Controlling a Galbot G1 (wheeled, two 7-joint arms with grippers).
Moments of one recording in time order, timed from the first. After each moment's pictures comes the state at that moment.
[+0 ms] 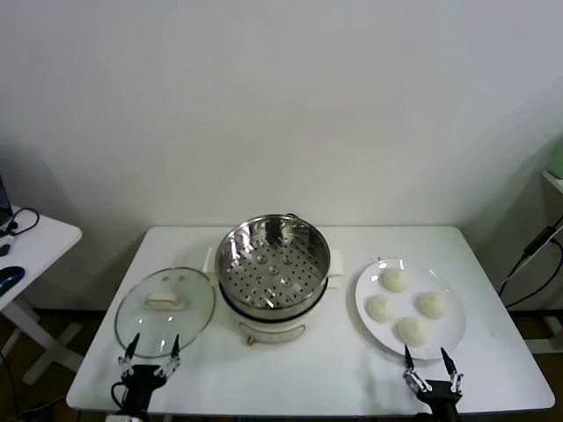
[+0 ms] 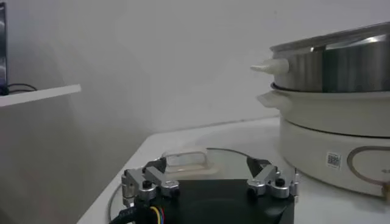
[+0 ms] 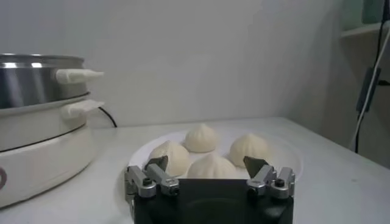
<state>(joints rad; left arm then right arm) 1.67 -1.43 -0.67 -1.80 -0.05 -0.19 0.01 -1.72 1.25 0.57 1.79 0.36 0.28 0.08</state>
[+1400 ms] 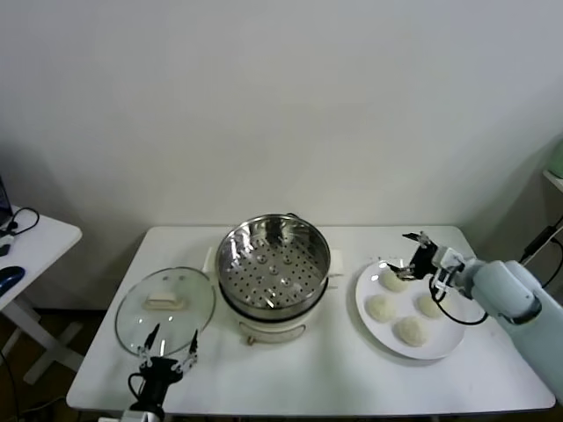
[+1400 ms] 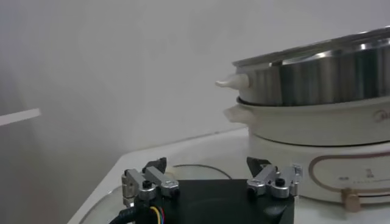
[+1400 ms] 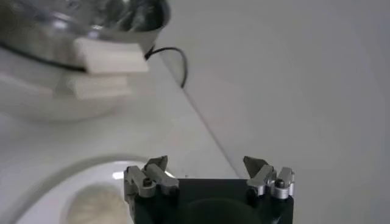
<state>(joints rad) 1.65 -1.40 -0.60 -1.81 0.01 -0.22 0.03 -0.51 0.54 -0.13 1.60 0.02 -0.36 -0.74</state>
